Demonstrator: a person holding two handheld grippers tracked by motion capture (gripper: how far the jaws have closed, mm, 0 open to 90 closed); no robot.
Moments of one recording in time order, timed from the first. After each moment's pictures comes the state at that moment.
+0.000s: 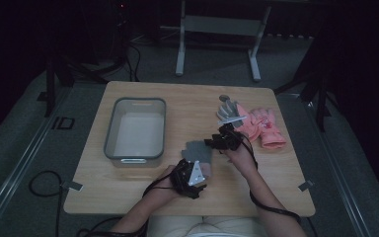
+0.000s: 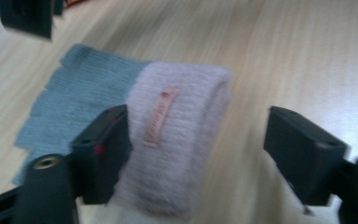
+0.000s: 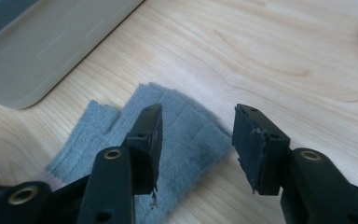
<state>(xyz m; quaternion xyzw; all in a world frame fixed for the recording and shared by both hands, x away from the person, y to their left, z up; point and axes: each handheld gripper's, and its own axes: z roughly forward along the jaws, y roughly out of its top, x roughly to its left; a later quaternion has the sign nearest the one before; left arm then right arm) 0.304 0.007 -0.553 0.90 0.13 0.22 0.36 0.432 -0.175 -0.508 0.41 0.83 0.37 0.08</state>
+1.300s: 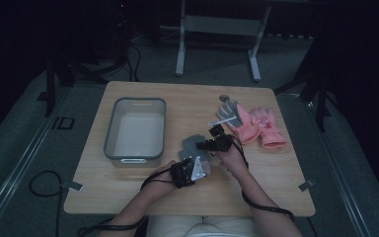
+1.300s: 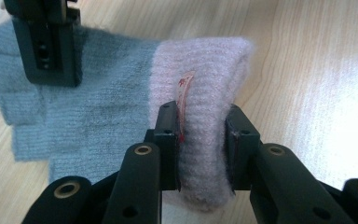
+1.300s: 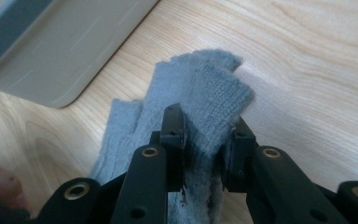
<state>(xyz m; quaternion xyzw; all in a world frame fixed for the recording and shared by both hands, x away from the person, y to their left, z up) 0.315 0.009 -0.541 0.92 0.12 0.23 0.31 0.431 -0.149 -0.514 0.41 0.83 0.36 0.01</state>
